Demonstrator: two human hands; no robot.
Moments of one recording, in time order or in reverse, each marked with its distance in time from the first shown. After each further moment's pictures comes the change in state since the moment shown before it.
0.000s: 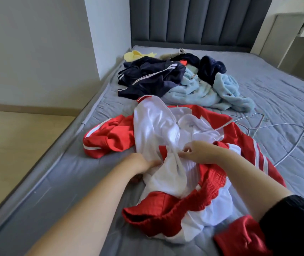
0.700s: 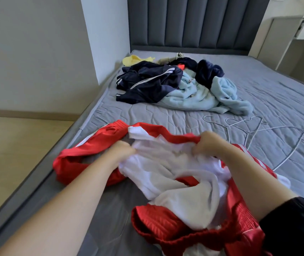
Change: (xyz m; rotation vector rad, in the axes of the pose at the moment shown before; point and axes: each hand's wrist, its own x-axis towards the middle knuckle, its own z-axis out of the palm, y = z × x) left_hand 0.017 -0.009 -0.046 -0.158 0.178 0.065; right_hand -0.007 0.004 -0.034 0.119 0.278 0.300
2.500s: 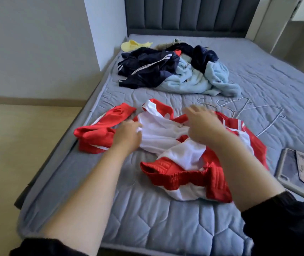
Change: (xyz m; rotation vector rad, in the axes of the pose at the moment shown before) left_hand -0.087 -0.001 -0.007 0.278 0.312 0.368; right_hand -0.118 -0.036 -0.033 -0.321 0.213 -0.282
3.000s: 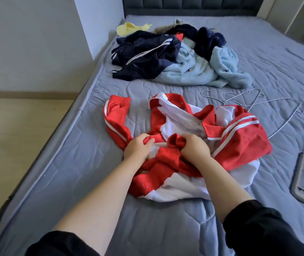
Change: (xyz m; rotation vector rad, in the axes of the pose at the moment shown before) left_hand 0.024 0.012 0.090 -0.285 -0.165 -0.301; right_hand 0.024 0.009 0.111 0.474 -0.151 0.248
